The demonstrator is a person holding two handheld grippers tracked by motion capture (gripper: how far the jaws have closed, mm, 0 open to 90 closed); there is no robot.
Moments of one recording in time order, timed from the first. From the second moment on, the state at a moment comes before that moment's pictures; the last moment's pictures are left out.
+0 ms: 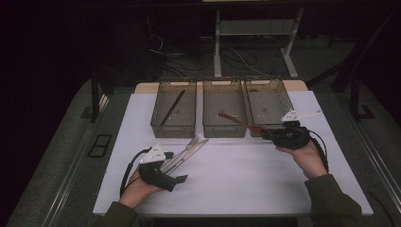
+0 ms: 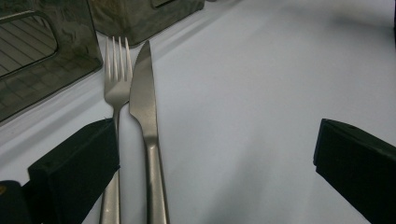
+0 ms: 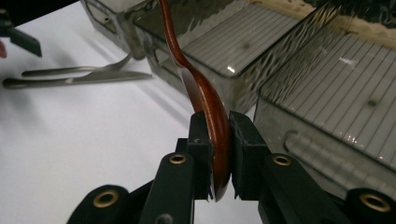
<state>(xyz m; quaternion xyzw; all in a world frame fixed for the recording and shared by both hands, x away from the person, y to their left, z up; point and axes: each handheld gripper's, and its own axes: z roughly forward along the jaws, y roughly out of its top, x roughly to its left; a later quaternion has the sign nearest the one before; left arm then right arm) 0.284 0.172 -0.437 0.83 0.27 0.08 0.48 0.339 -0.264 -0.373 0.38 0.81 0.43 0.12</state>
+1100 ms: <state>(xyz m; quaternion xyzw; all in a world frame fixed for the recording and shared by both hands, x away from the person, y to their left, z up) 0.281 0.169 -0.434 0.83 0.26 0.08 0.48 0.423 -0.191 -0.367 0.46 0.78 0.39 0.17</state>
